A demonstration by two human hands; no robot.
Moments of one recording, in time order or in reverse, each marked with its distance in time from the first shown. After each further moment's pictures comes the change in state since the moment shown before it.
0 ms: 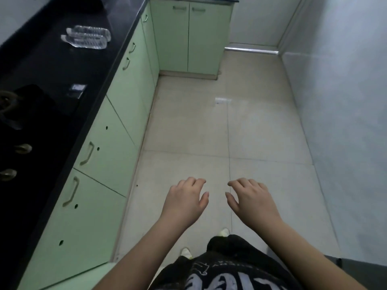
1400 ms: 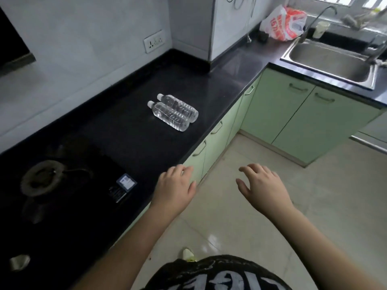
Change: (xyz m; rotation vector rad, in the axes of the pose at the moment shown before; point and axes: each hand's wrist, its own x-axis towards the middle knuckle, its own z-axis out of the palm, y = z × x) left_hand 0.446 -0.321 -0.241 0.096 0.421 -0.495; right_hand 0.712 -0.106 -0.042 0.080 -0.003 -0.491
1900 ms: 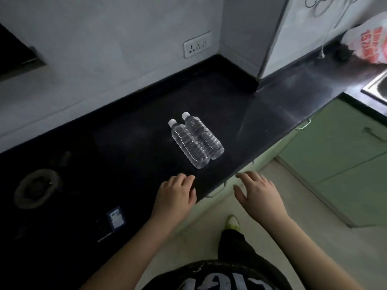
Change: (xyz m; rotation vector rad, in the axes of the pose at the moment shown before) left_hand 0.161 -0.053 0.044 0.035 0.051 -0.309; right_hand 0.241 0.012 0.044 0.114 -0.133 -0.261
